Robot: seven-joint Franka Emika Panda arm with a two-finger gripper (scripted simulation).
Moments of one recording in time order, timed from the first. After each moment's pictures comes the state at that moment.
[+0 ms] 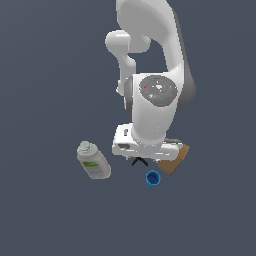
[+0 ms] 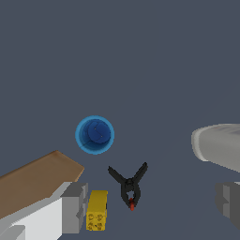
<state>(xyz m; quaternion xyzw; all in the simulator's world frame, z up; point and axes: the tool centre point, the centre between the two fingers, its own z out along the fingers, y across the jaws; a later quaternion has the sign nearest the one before) 0.102 0.050 0.182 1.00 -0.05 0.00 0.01</state>
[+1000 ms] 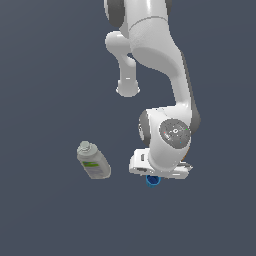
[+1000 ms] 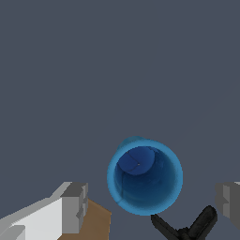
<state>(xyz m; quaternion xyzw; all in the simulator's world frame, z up) 0.130 0.104 0.091 1.00 -0.06 0.00 0.00</state>
